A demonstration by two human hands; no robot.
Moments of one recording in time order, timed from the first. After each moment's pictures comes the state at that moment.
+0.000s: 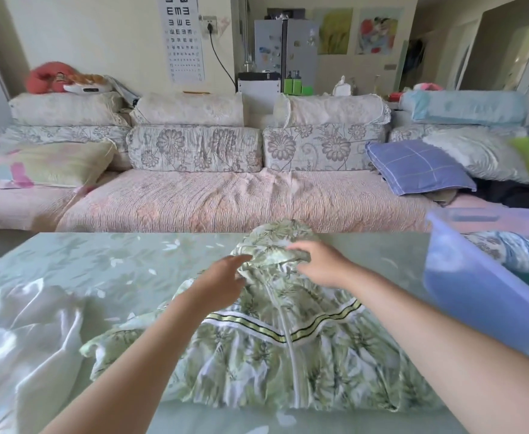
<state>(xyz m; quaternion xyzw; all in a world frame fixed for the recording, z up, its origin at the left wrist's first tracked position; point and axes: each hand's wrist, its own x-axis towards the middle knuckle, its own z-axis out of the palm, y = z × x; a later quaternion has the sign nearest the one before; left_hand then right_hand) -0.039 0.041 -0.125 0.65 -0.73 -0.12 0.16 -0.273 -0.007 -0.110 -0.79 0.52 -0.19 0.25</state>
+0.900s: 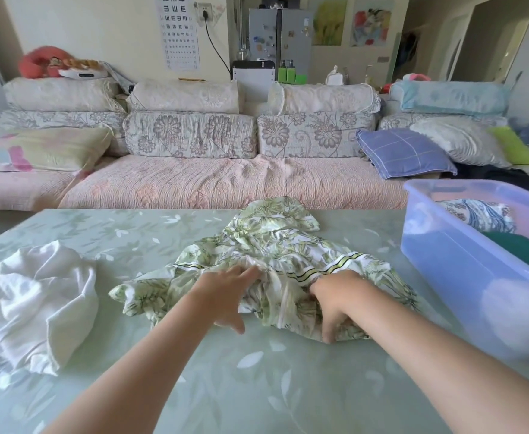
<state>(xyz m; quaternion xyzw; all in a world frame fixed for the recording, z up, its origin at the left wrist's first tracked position) -0.061 0.146 -0.146 0.59 -0.80 0.03 -0.11 -0.284 0.127 -0.128 -0.78 0.55 0.28 0.01</state>
